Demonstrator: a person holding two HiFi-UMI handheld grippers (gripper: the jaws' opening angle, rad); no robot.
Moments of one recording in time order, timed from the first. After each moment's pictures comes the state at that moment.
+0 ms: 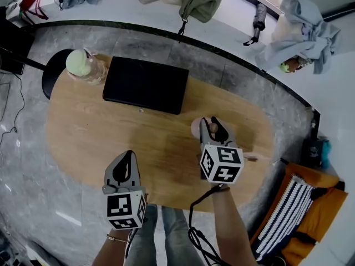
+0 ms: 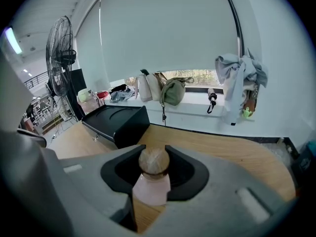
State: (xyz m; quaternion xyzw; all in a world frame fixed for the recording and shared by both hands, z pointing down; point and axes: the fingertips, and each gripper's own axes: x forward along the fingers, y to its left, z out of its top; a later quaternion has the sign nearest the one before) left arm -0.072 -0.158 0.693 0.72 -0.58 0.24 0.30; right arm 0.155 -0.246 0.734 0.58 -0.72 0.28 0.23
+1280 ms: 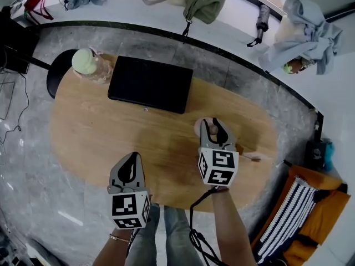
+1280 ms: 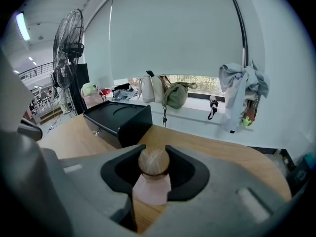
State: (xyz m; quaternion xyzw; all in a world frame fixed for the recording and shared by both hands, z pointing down) left arm -0.068 -0.147 0.696 0.73 -0.57 0.24 0.30; right arm 0.147 -0.239 0.737 0.59 -0.73 0.24 0.25
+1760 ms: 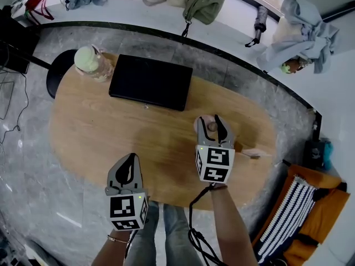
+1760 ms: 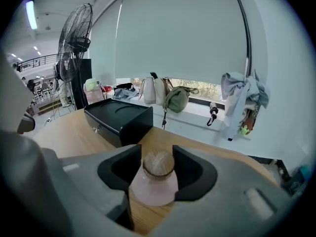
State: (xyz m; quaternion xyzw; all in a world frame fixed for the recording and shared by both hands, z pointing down) left arm -0.075 -0.134 0.689 0.73 -0.57 0.24 0.29; right arm 0.143 -0.239 0.734 0.59 -0.73 0.19 0.27
